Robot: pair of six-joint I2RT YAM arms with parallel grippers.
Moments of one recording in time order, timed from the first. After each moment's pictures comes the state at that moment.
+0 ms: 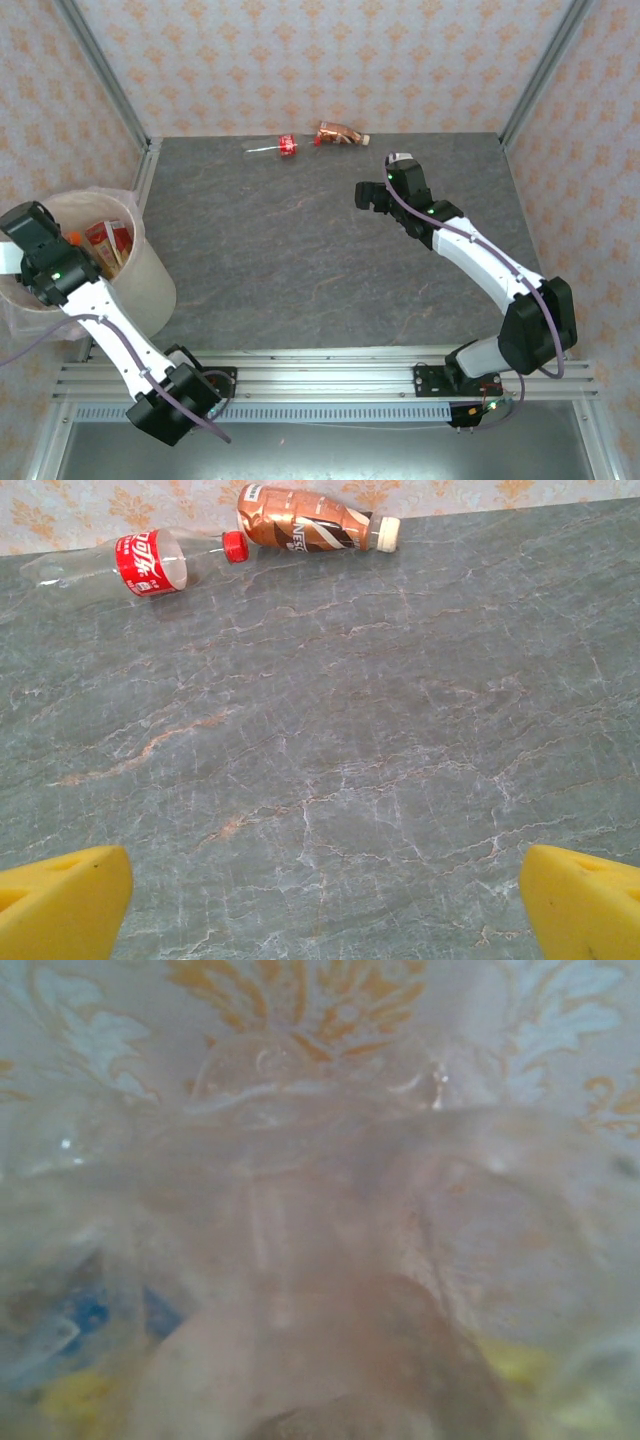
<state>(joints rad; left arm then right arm) 0.87 0.96 1.14 -0.65 -0.33 -0.95 0.47 1.42 1.14 -0.36 0.18 0.35</state>
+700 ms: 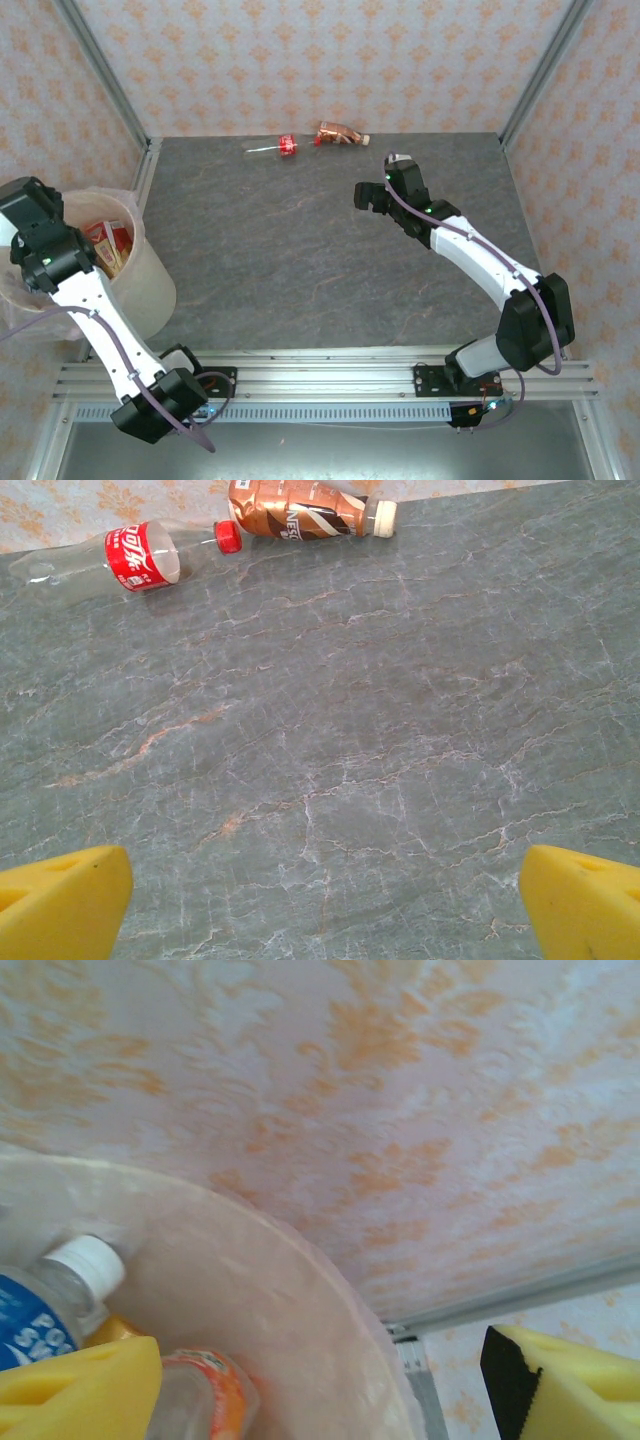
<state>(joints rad) 0.75 1.01 1.32 -0.73 -0.28 -0.90 0.47 1.44 1.14 -0.36 0.17 0.38</state>
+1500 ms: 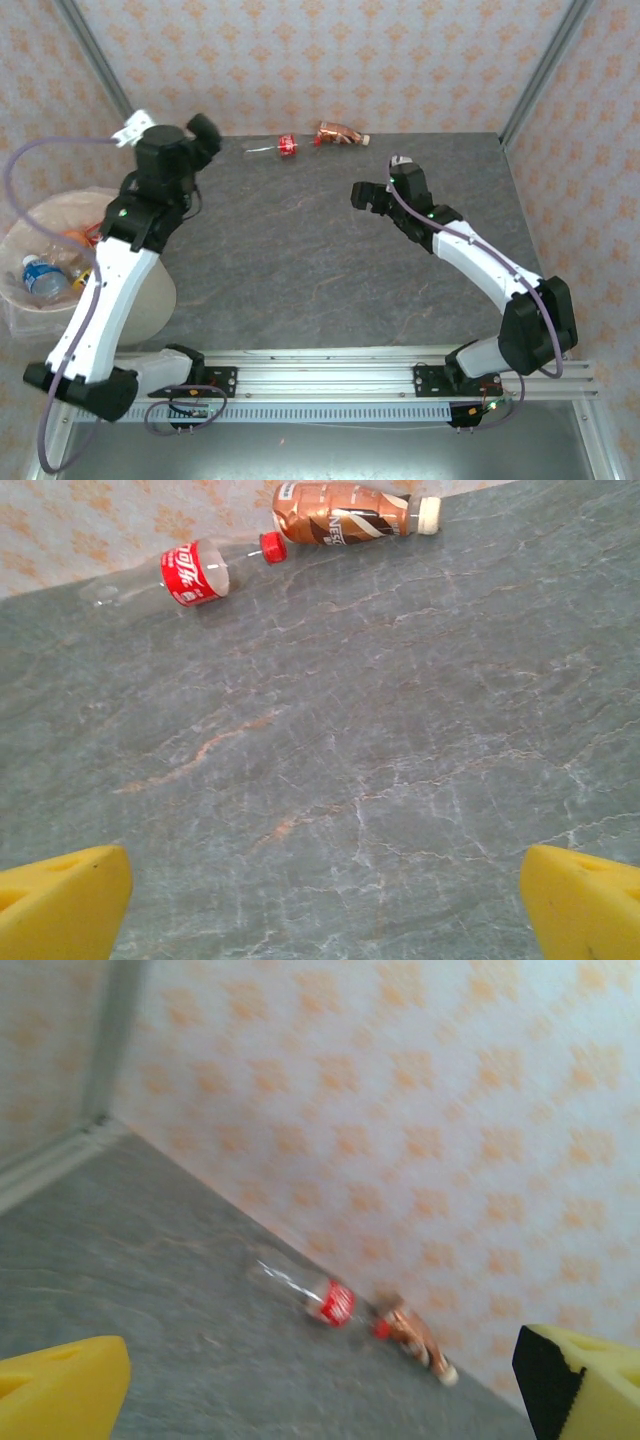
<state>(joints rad) -0.30 1.22 1.53 -0.66 -0.49 -0.75 0.44 1.42 1.08 -0.26 0.05 0.46</state>
